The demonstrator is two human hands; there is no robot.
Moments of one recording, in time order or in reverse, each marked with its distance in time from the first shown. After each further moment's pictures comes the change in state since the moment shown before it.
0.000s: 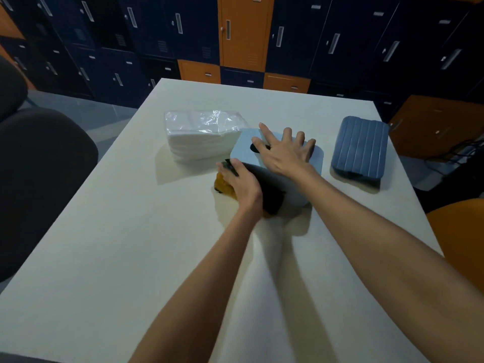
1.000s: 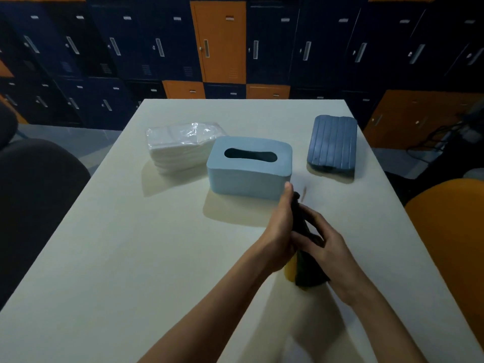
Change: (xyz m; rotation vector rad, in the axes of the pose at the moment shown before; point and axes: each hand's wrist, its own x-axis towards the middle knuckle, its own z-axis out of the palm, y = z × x) left_hand -0.151 0.017 -0.007 0.152 -0.731 -0.404; right_hand -0.224 0.083 0.007 1.372 -0.097 0.145
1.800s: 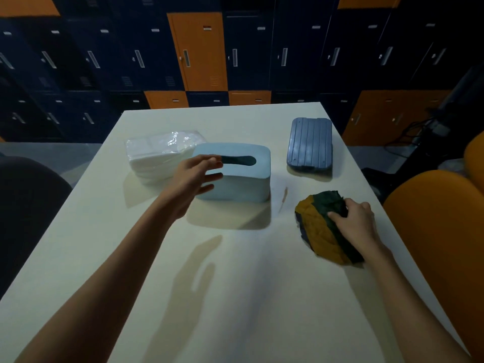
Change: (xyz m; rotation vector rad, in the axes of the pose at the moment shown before) left_hand 0.005 0.093 -0.099 0.491 0.201 0.400; right_hand 0.060 0.036 -0.105 -0.859 0.443 0.235
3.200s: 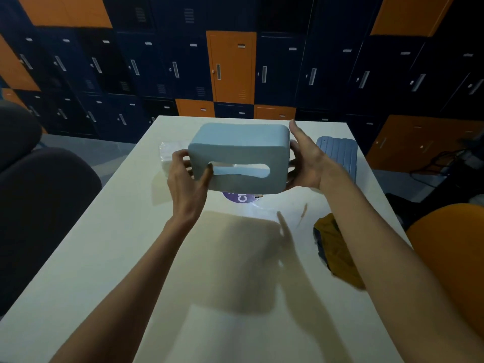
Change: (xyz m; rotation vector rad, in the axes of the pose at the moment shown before) left_hand 0.003 -0.030 -0.027 0.334 0.700 0.401; right_hand 0.033 -0.200 -0.031 0.964 -0.782 0.012
